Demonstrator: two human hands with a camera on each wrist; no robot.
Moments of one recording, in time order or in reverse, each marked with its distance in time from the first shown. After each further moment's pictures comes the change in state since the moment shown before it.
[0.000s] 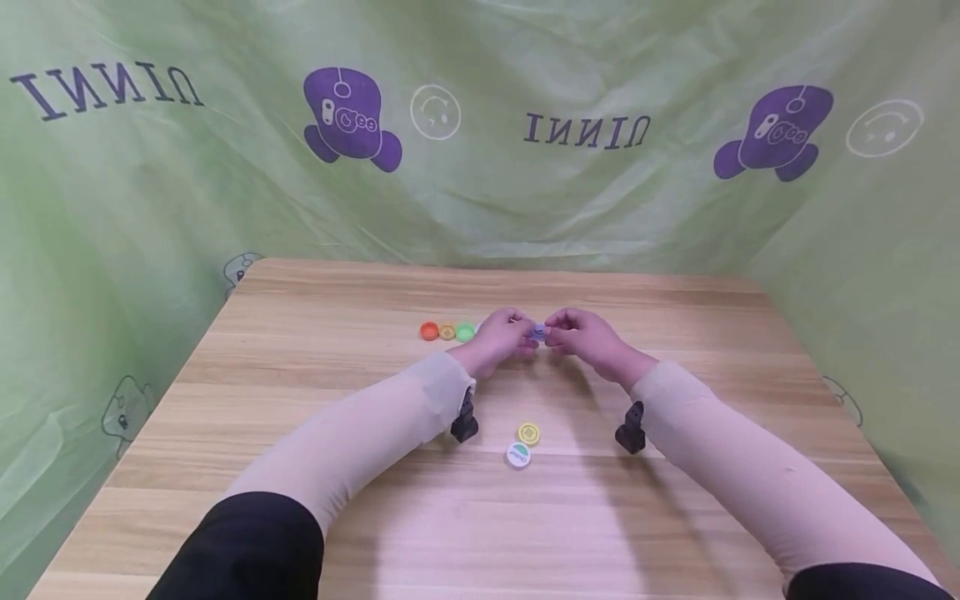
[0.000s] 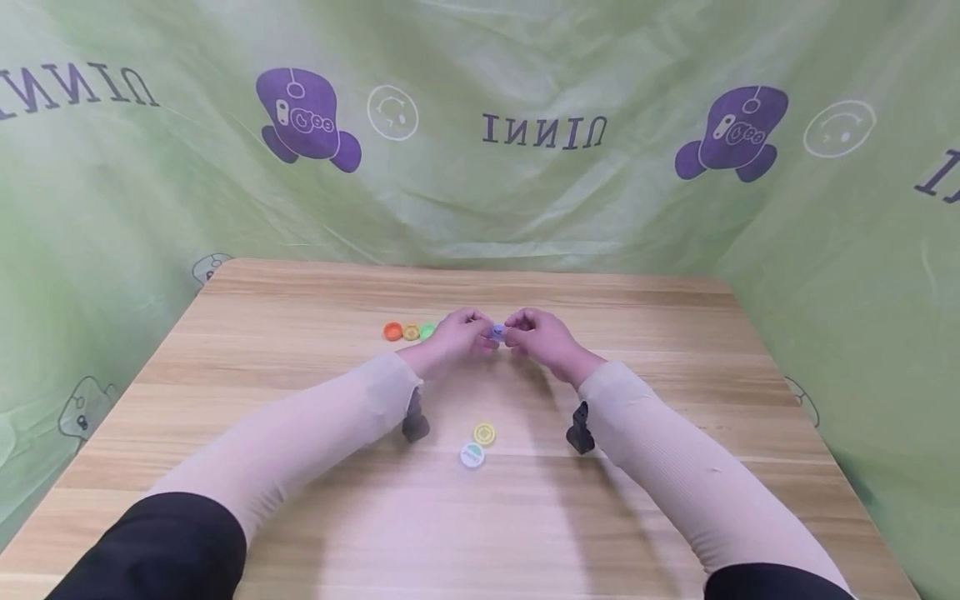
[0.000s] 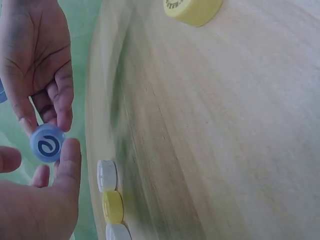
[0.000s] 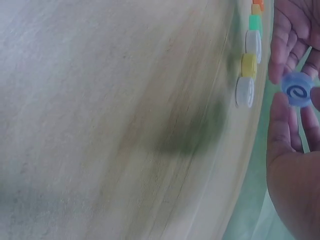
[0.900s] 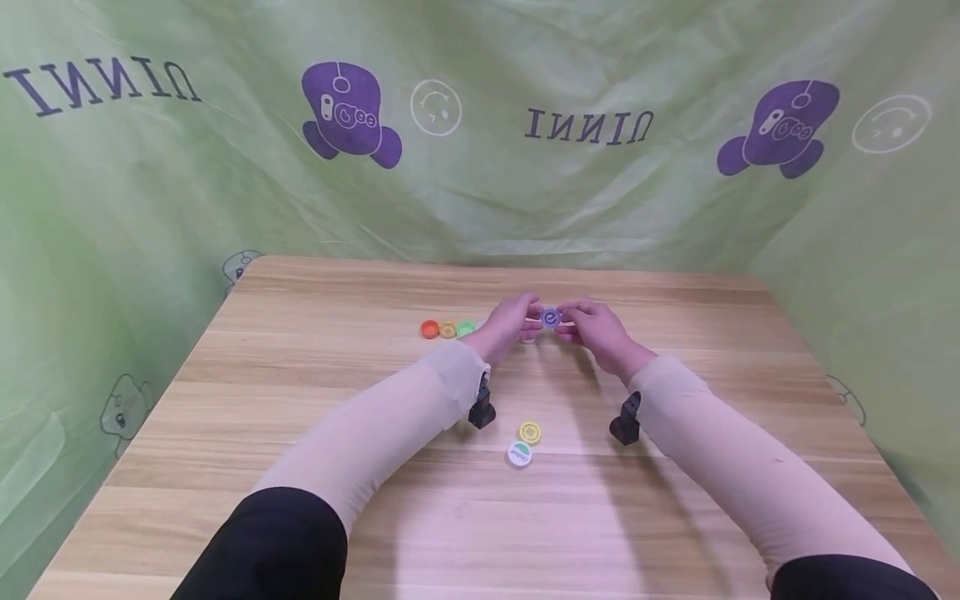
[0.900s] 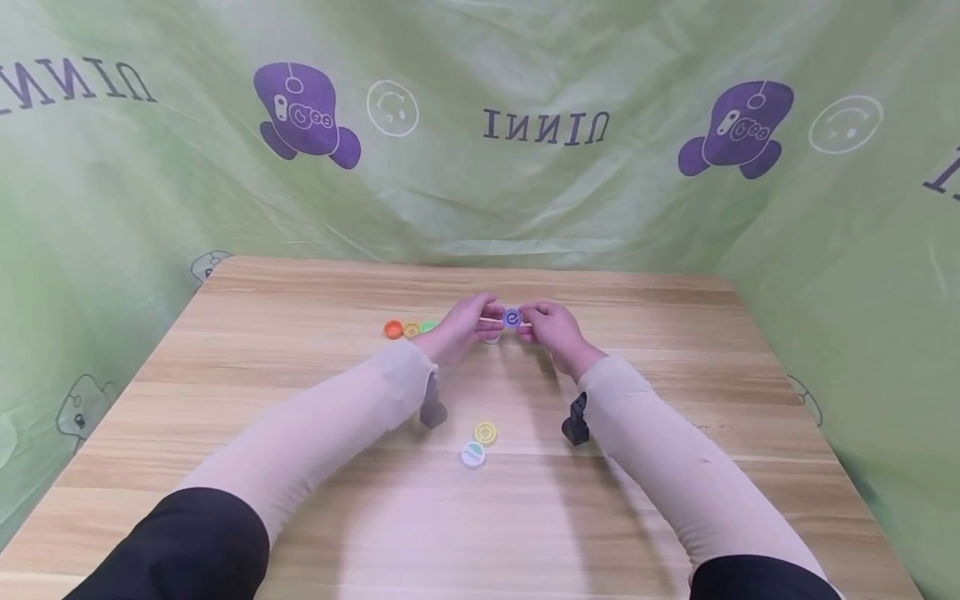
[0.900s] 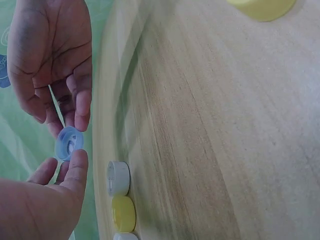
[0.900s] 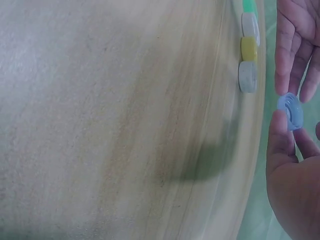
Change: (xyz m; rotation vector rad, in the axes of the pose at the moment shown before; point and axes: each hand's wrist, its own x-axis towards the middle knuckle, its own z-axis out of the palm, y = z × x) left_hand 0.019 0.014 0.010 -0.148 -0.007 -0.028; right_hand 0.016 0.004 -0.006 0.234 0.168 0.117
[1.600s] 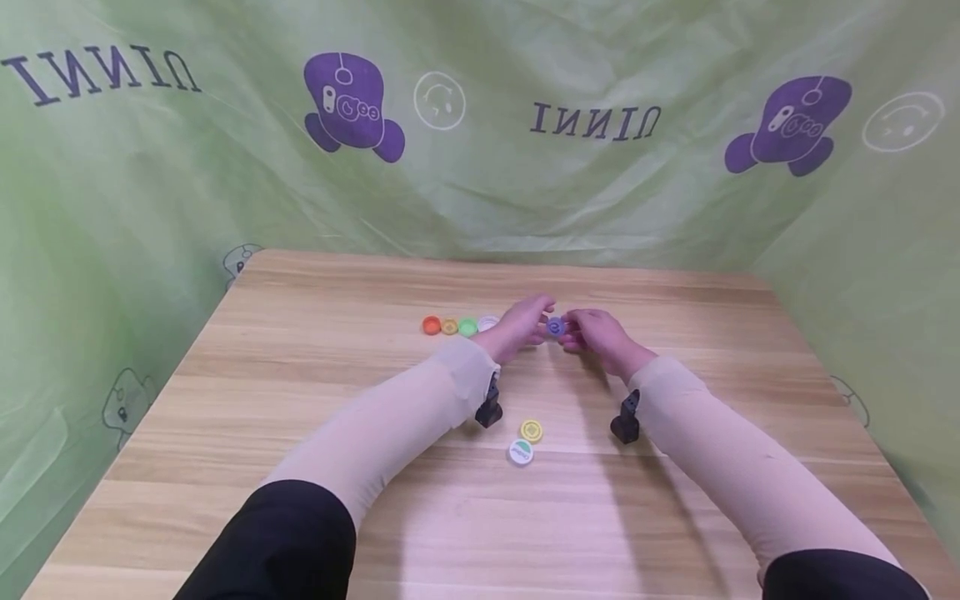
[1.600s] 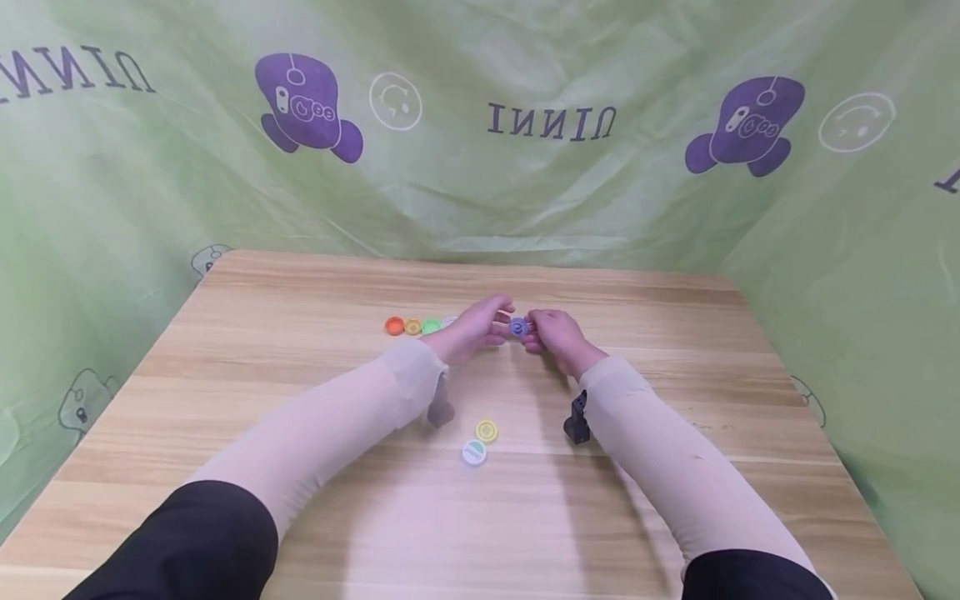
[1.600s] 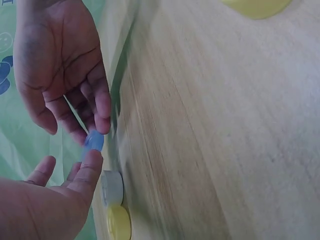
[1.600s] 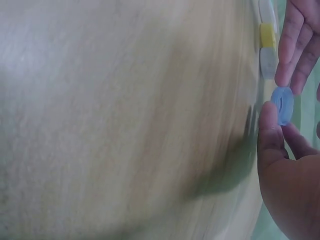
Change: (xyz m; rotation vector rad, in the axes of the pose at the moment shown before) left_hand 0.004 -0.007 0.006 0.169 -0.067 -0.005; right_hand 0.007 0.013 -0.004 0.040 -0.048 0.099
